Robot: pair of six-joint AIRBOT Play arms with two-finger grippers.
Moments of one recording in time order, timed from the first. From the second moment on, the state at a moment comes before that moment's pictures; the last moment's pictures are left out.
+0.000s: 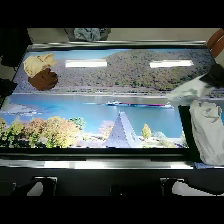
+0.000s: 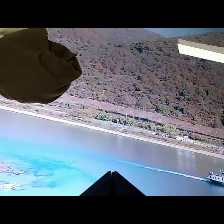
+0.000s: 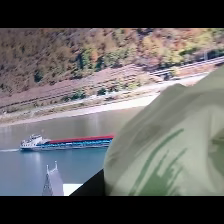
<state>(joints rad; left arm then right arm) 0.33 -0.92 1.21 1.13 -1.00 -1.36 -0.54 -1.42 1.71 -0.95 1.42 1.34</state>
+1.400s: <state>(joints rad) 0.33 -0.92 1.21 1.13 -0.99 -1.36 -0.98 -1.15 1.23 -1.58 1.71 1.35</state>
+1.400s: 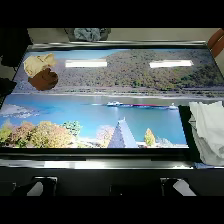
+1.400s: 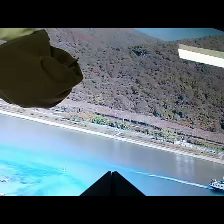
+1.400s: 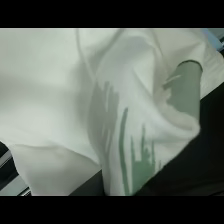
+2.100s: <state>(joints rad) 0.23 -1.04 1.42 1.21 -0.99 -1.38 -0.79 -1.14 1.55 -1.61 1.27 1.18</state>
